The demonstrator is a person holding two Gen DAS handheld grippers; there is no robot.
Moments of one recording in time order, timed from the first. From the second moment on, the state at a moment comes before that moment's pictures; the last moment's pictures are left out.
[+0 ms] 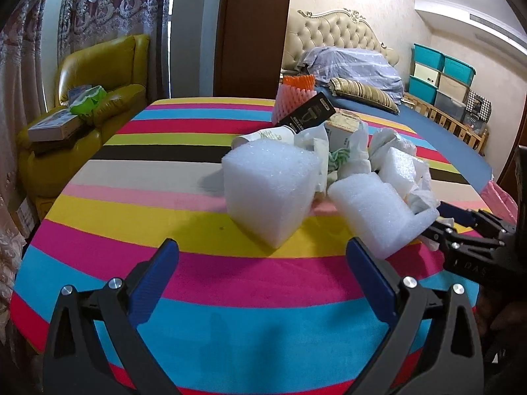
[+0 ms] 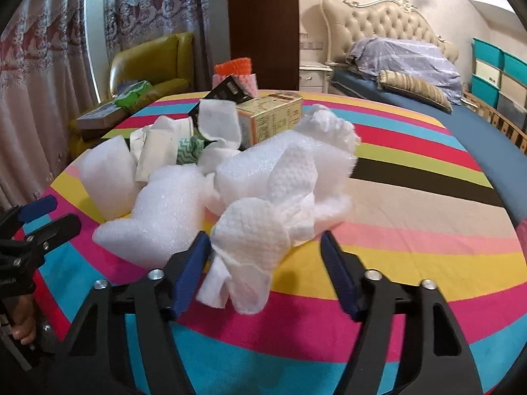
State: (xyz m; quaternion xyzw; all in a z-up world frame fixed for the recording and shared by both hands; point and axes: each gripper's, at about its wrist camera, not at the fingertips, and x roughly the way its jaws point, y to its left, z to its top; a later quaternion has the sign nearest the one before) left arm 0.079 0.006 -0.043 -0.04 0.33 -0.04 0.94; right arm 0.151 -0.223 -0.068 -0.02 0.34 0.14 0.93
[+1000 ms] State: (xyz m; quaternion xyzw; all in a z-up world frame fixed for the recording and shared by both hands) left arm 0.105 -0.125 -0.042 0.06 0.32 -0.13 0.94; right arm 0.100 -0.317 -0.049 0.04 0.28 0.09 0.96
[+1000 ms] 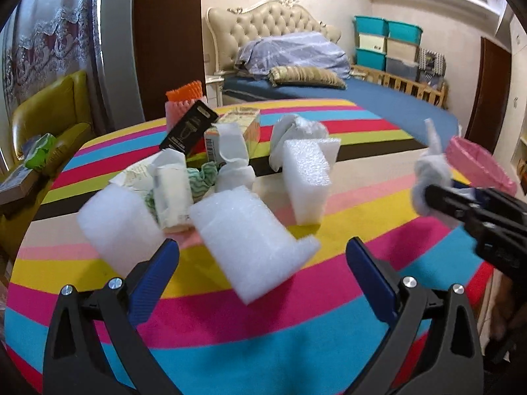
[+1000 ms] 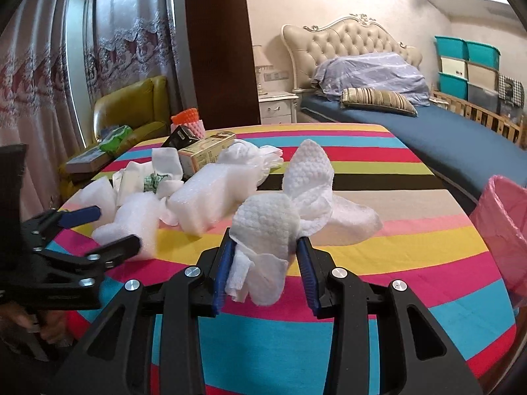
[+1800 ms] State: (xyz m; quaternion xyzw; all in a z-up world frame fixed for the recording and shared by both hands) left arm 0.087 -0.139 -0.035 0.08 0.26 -0.17 0.95; right arm 0.100 -0.322 -0.066 0.03 0.29 0.06 0.95
